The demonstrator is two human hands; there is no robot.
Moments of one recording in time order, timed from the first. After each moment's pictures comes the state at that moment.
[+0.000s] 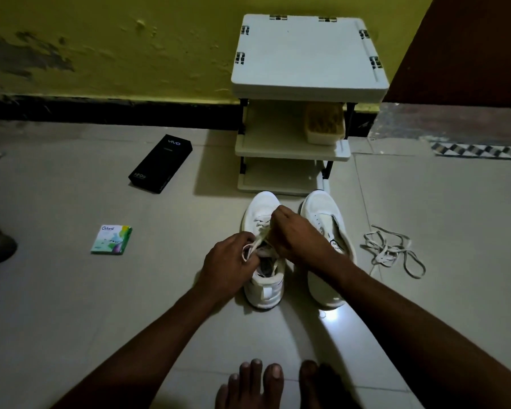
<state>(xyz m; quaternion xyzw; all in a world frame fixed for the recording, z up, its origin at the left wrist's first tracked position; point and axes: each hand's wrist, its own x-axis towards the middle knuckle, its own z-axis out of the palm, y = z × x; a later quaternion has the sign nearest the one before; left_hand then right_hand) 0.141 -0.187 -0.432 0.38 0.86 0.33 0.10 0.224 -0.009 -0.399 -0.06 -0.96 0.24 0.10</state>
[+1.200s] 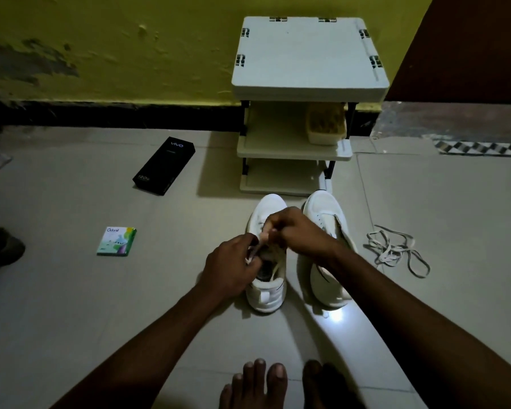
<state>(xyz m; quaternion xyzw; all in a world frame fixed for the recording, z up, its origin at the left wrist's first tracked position) 0.138 -0.187 -0.427 0.41 0.87 0.25 0.11 0.218 -0.016 -0.364 -0.18 -0.83 0.52 -0.04</state>
